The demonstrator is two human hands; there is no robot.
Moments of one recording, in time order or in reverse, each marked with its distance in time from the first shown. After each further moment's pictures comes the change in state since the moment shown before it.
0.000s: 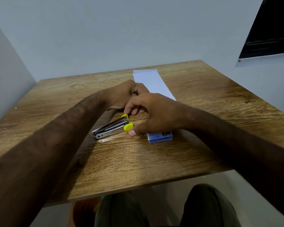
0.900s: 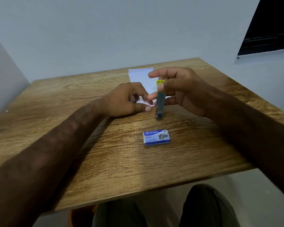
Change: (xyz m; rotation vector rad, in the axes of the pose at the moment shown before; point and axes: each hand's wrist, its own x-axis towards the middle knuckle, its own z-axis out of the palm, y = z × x) left_hand -0.003 0.013 0.019 0.034 0.175 0.168; right_hand -0.021 0.042 -0.051 0.966 0.242 0.219
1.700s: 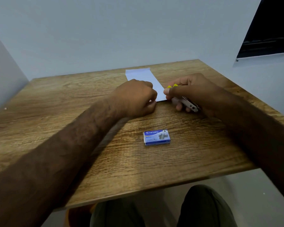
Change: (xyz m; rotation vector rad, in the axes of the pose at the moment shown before) left_hand 0.013 0.033 0.011 0.780 0.036 0.162; right_hand -0.007 0.003 -0.016 -0.390 0.268 0.152
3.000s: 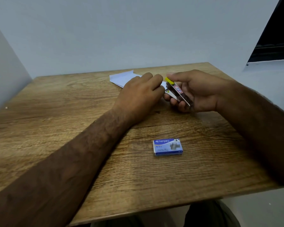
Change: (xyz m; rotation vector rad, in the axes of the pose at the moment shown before) left_hand -0.006 -0.007 0.019 0.262 0.507 0.037; right_hand 0.040 -0.027 0.011 0.363 -0.351 0.444
